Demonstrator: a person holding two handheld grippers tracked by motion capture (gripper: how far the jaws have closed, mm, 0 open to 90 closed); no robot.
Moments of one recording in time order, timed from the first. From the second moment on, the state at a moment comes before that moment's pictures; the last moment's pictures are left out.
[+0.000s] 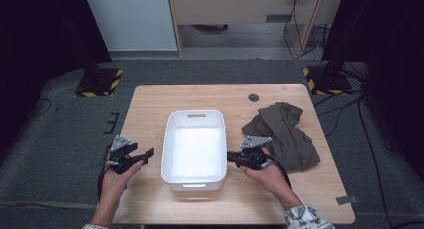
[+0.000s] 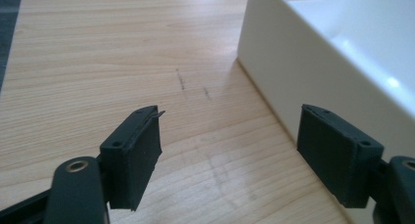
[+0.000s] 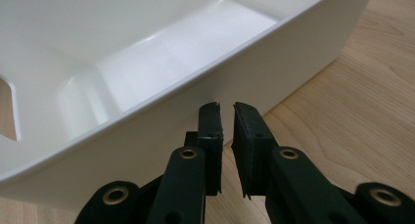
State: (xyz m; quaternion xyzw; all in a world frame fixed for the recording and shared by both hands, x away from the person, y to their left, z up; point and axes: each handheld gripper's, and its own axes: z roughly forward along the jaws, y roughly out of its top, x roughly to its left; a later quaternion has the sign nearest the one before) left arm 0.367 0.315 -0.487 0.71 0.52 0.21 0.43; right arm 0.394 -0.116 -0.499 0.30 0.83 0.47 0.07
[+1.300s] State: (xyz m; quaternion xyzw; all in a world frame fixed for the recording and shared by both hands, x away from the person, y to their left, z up) left arm 0.336 0.306 -0.469 0.73 0.50 0.20 0.42; right arm 0.374 -0.150 -0.502 0.37 0.79 0.45 0.15
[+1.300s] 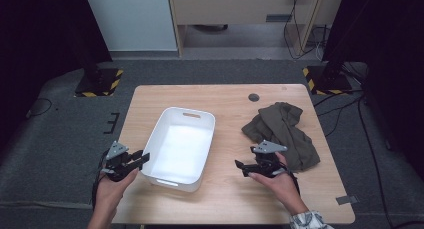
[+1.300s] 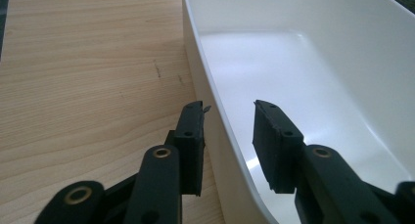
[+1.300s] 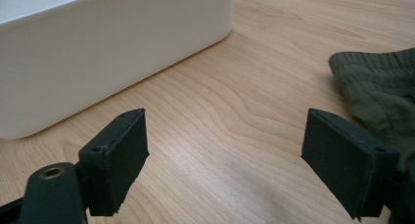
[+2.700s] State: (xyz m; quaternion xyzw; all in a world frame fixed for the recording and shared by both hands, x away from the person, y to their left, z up) left arm 0.363 0.346 -0.478 0.72 0.52 0.23 0.40; right arm 0.372 -0.161 -0.500 0.39 0.79 0.45 0.16
